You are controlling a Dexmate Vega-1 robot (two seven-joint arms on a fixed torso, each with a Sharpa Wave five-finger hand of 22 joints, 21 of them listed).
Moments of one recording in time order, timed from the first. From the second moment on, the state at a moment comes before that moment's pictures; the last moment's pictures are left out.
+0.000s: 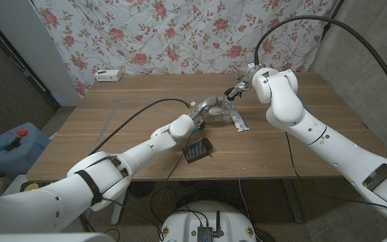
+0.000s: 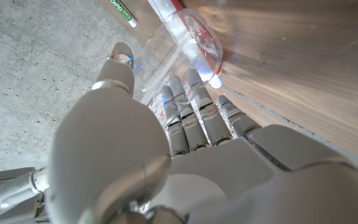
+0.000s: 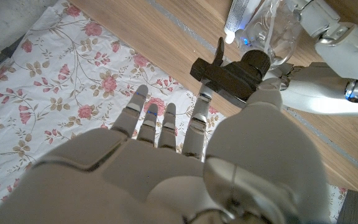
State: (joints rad) left arm 0.44 0.21 0.85 -0.84 0.03 -0.47 0.07; left_hand 1.03 0.00 0.32 -0.20 0.19 0.67 -0.04 0.41 0.22 0.74 -0.10 0.32 0.59 0.78 -0.09 0.21 0.20 0.22 -0.04 0.18 0.16; right arm -0.58 -0.65 -0.71 -2.11 -1.29 -0.61 0.91; right_hand 0.79 0.06 -0.10 -0.05 0.20 0.76 -0.05 0.40 0.27 0.22 0.09 0.24 0.21 0.13 0.10 0.24 0.20 0.31 0.15 0.19 0.17
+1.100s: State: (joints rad) left arm 0.42 0.20 0.85 -0.81 0.02 -0.48 0.07; left_hand 1.03 0.00 0.32 -0.20 0.20 0.67 -0.04 0.41 0.22 0.74 -0.10 0.32 0.59 0.78 -0.09 0.21 0.20 0.22 -0.04 0.18 0.16; right arm -0.61 -0.59 -0.70 -2.07 -1.35 -0.62 0.86; right_hand 0.80 0.07 -0.08 -0.08 0.18 0.98 -0.07 0.48 0.24 0.34 0.05 0.25 0.21 0.23 0.06 0.25 0.20 0.35 0.13 0.19 0.17
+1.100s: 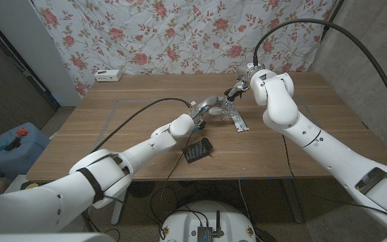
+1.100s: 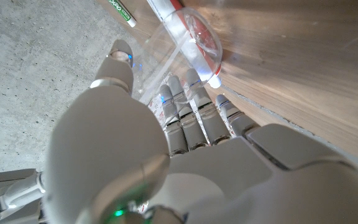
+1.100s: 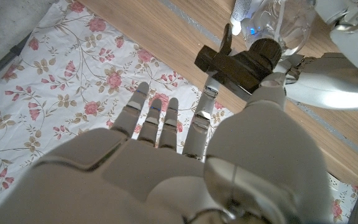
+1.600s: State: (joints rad) left arm 0.43 0.21 0.85 -0.83 0.02 -0.47 0.07; left_hand 1.03 0.00 0.32 -0.20 0.20 0.67 -0.04 0.41 0.22 0.74 -0.10 0.32 0.59 0.78 -0.09 0.21 0.20 0.22 -0.04 0.18 0.16; right arm -0.62 -0.57 -0.70 -2.05 -1.39 -0.64 0.82; right_hand 0.80 0.07 -0.06 -0.09 0.18 1.07 -0.06 0.51 0.21 0.42 0.03 0.26 0.21 0.29 0.03 0.26 0.20 0.40 0.12 0.20 0.17
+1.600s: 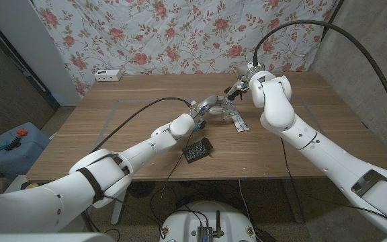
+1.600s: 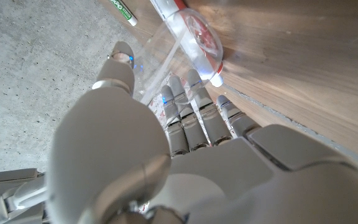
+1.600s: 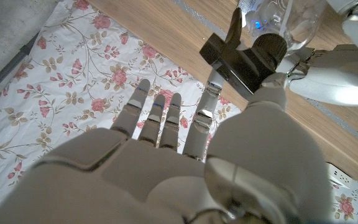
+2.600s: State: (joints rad) left arm 0.46 0.23 0.84 -0.87 0.02 -0.46 0.08; left_hand 1.03 0.00 0.32 -0.20 0.19 0.67 -0.04 0.41 0.22 0.74 -0.11 0.31 0.59 0.78 -0.09 0.21 0.20 0.22 -0.04 0.18 0.16; right arm -0.63 -0.55 -0.68 -2.04 -1.41 -0.66 0.81; right_hand 0.77 0.10 -0.03 -0.09 0.18 1.23 -0.05 0.54 0.18 0.52 0.03 0.26 0.20 0.37 0.00 0.26 0.20 0.46 0.10 0.20 0.17
